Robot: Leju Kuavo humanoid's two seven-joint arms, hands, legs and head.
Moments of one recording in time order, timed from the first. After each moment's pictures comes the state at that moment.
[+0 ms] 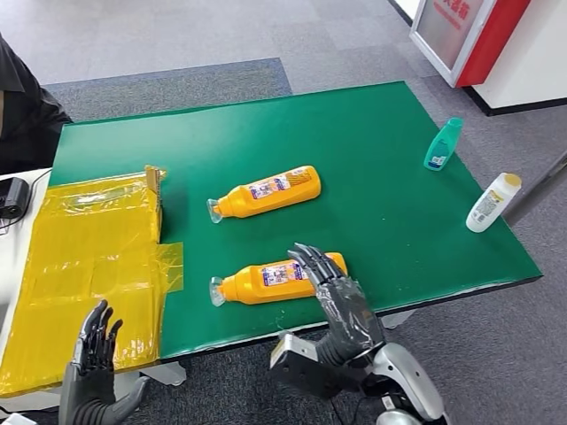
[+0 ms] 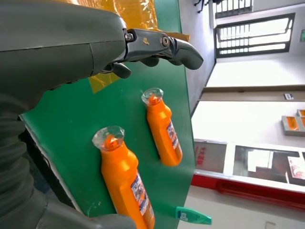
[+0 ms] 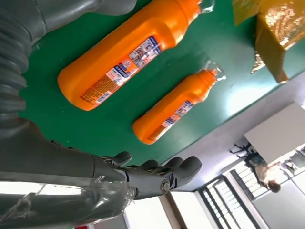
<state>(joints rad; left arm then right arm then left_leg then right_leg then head) 0.39 -0.31 0.18 -1.71 -0.35 -0.45 -0.59 0.13 -0.02 0.37 -1.93 0.87 0.09 0.07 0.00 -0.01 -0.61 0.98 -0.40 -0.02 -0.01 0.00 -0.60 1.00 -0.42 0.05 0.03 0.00</state>
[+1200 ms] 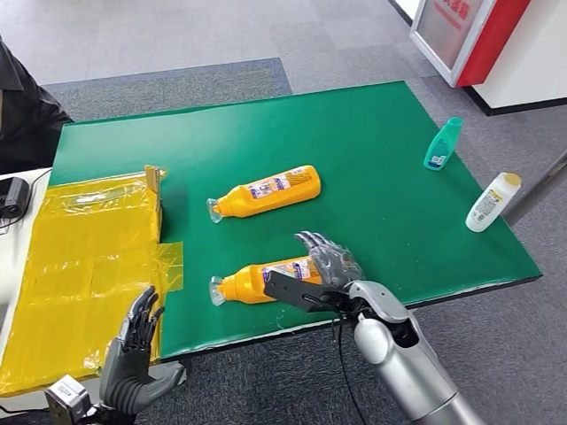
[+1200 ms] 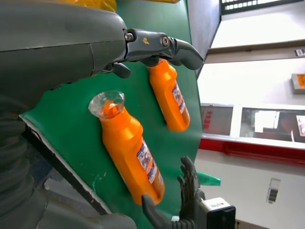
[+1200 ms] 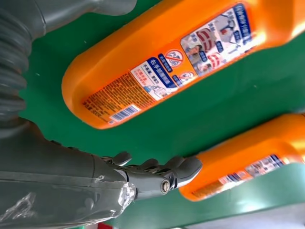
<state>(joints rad) 0.26 -0.12 -0.08 -1.52 -0.22 -0.33 -0.56 -0.23 -0.01 0.32 -1.40 0.85 0.27 0.18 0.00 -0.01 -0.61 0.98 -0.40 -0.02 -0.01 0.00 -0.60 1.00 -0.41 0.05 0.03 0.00</state>
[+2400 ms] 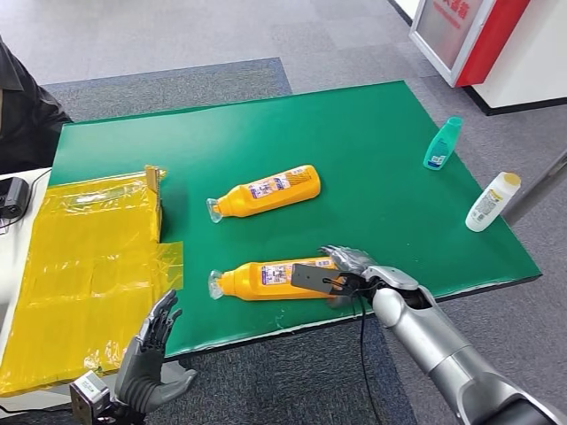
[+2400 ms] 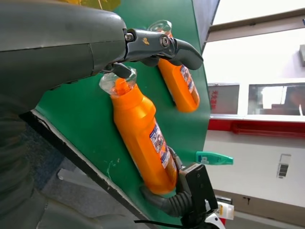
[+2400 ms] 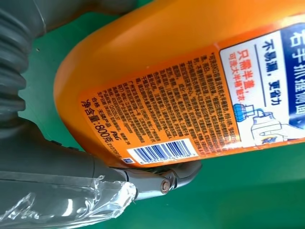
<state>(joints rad) 0.19 -0.03 -0.20 -1.39 -0.20 -0.29 -0.62 -0.43 -0.15 0.43 -1.06 0.67 0.36 0.20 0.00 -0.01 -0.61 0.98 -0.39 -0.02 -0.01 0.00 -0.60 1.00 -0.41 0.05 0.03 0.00</state>
